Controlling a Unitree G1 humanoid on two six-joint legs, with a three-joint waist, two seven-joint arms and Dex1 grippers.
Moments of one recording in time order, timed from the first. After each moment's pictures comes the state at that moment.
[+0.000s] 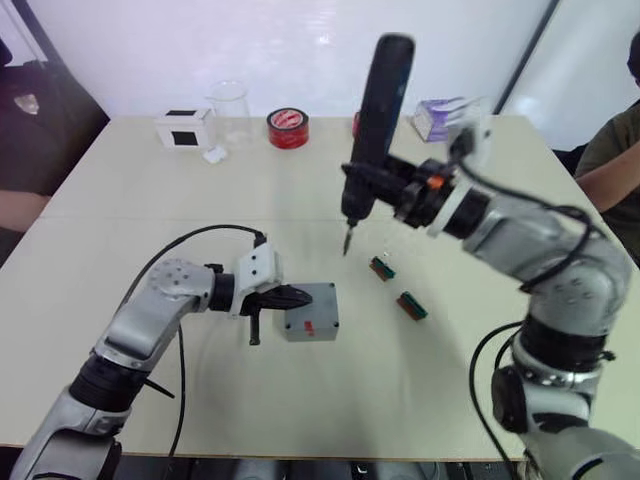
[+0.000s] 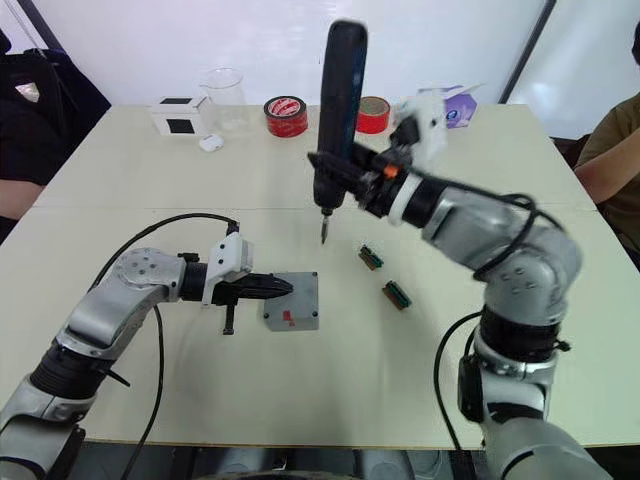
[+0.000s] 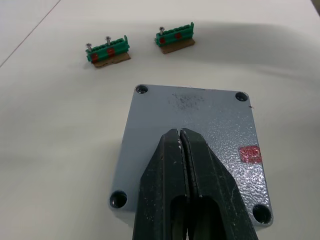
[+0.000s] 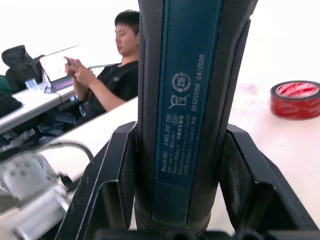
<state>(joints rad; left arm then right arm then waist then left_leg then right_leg) -0.42 0.66 -0.22 -0.23 -0.33 0.46 -1.12 -0.80 -0.46 -0.30 -0.40 1.11 1.26 0.15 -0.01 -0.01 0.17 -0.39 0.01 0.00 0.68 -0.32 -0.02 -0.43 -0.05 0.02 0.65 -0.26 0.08</state>
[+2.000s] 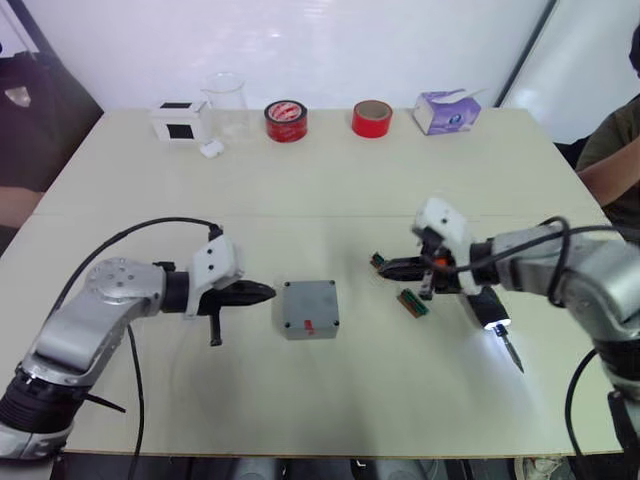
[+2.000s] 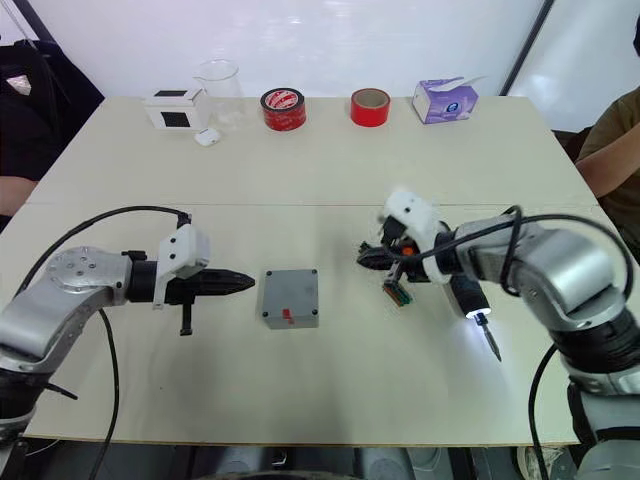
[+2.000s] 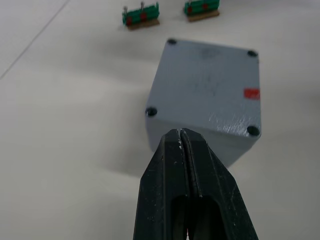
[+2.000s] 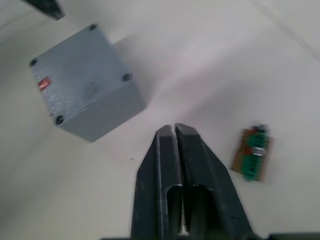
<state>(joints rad) -0.30 0.88 -0.07 -0.35 -0.41 0.52 -1.09 -0.61 -0.89 0.20 -0.42 0.72 1.10 0.75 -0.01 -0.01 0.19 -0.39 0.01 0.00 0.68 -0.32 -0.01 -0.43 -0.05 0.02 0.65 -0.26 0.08</state>
